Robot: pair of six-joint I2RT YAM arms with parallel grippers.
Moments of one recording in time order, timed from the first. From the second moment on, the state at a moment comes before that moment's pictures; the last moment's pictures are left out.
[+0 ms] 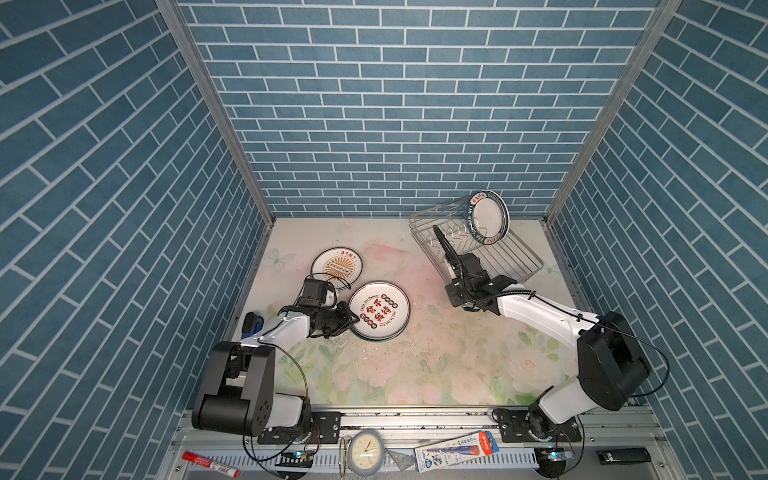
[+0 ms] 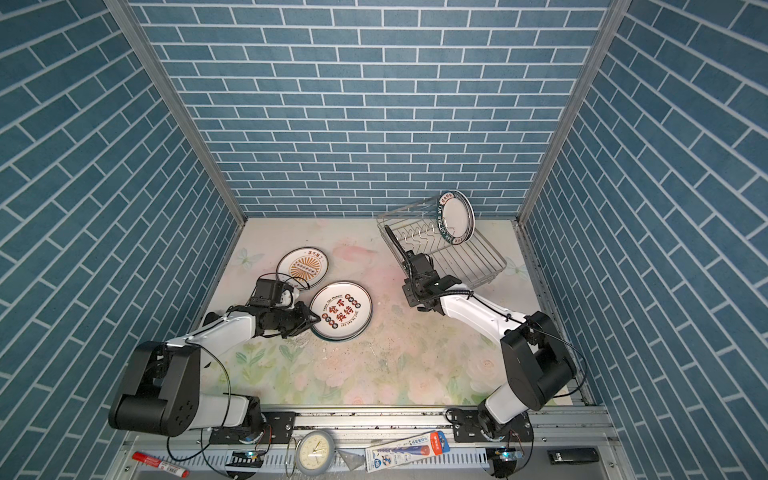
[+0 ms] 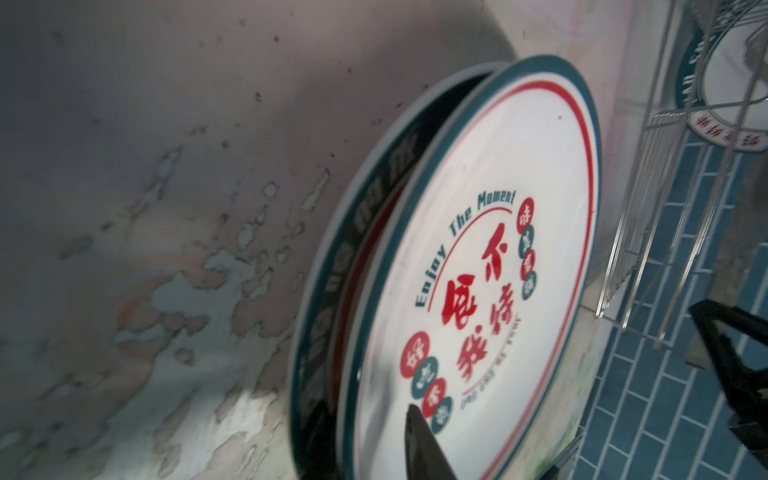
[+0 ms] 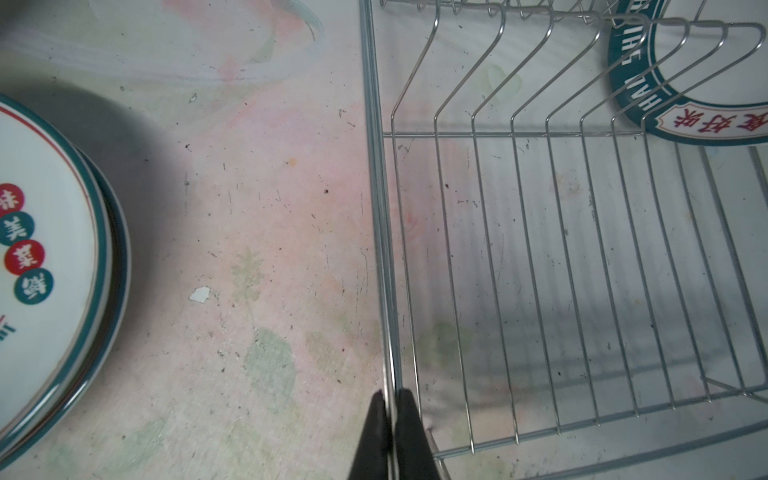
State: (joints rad) left arm -0.14 1.38 0.60 -0.30 0.52 -0.65; right arm 0.67 1.54 1.03 -0.45 0.22 0.10
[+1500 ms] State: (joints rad) left arm -0.15 1.13 0.75 -0.65 0.30 -0.62; right arm 0.68 1.55 1.03 -0.43 0.22 0.13
